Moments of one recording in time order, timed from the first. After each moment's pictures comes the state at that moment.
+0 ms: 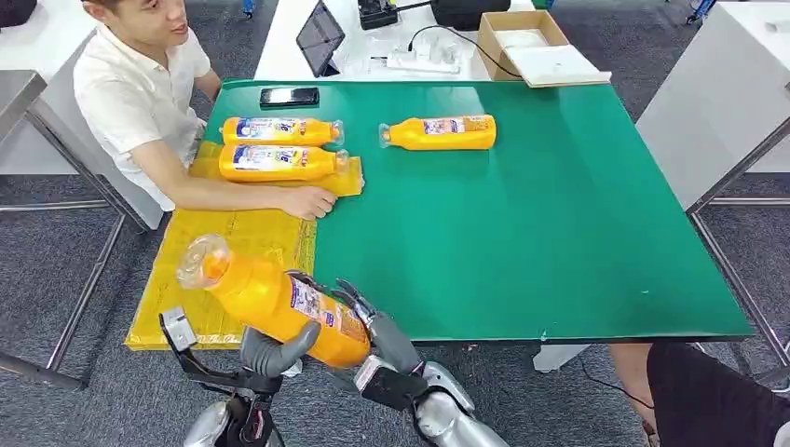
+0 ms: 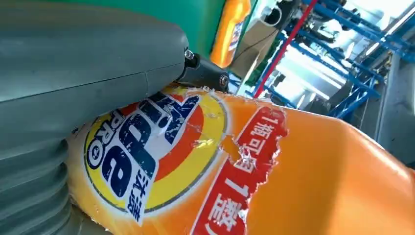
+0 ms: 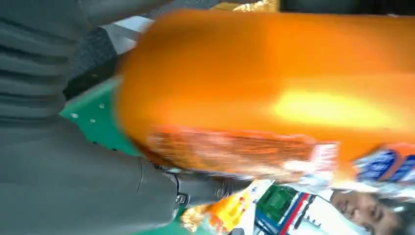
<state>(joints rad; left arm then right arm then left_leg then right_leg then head) 0.02 -0.17 -0.28 -1.44 0.58 -0.25 -0.31 -0.22 0.15 0.55 -0.91 0.27 -0.06 -0.60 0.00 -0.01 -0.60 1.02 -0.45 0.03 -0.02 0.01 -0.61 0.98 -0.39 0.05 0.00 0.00</state>
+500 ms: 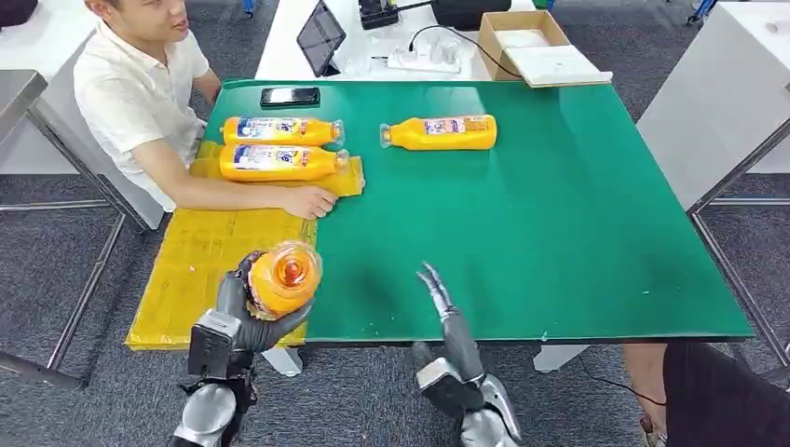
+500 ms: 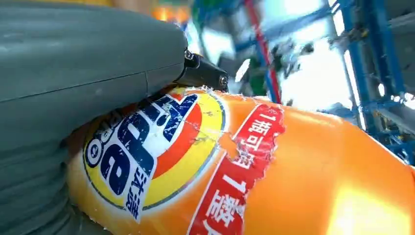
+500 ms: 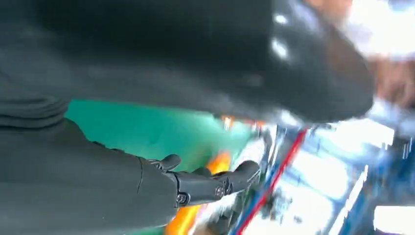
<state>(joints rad) -0.06 -0.13 -0.23 -1.45 -0.29 0.34 -0.44 -0.02 0.09 0.28 -1.22 0.30 -0.24 -0.61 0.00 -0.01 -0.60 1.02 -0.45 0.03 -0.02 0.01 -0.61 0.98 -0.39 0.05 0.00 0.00</state>
